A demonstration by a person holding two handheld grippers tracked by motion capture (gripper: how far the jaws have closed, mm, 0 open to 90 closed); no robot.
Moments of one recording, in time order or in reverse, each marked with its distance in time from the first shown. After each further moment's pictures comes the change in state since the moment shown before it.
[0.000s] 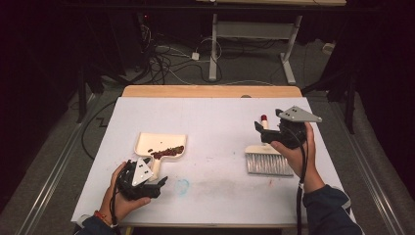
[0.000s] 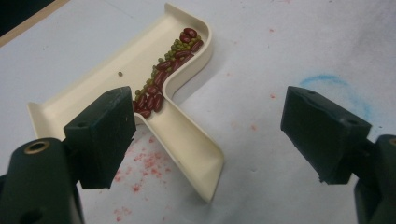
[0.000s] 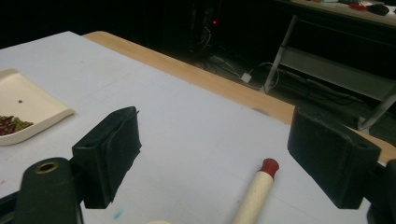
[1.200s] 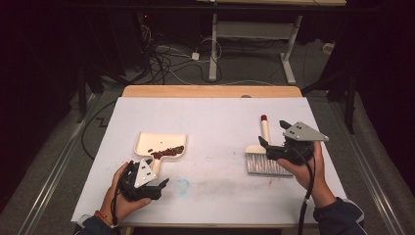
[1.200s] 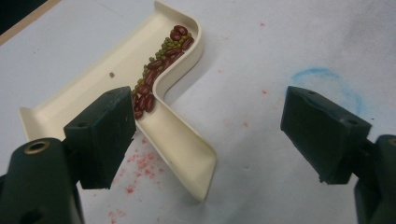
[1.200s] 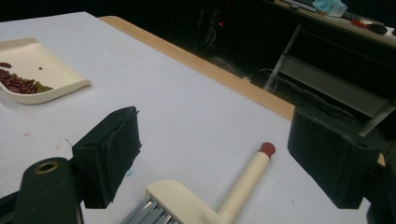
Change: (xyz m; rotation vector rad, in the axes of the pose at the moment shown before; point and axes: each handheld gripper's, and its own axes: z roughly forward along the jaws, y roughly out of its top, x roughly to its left) left arm -0.004 0.001 0.001 0.027 -0.016 0.030; right arm 0.014 -0.020 -0.034 -0.002 0.009 -0.105
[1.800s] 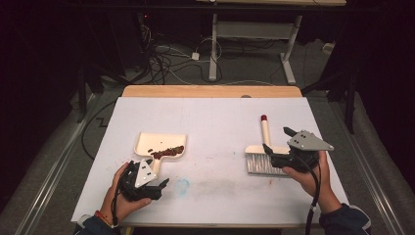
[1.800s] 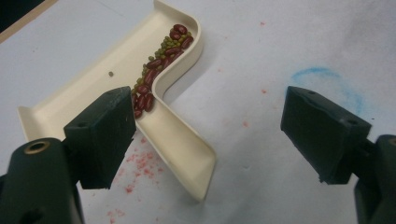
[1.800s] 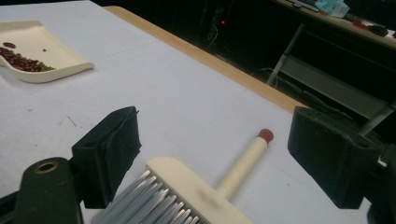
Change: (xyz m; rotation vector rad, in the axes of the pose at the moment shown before) left arm 0.000 0.000 0.001 0.005 -0.002 -0.003; right arm 0.000 -0.020 -0.011 0.001 0.010 -0.028
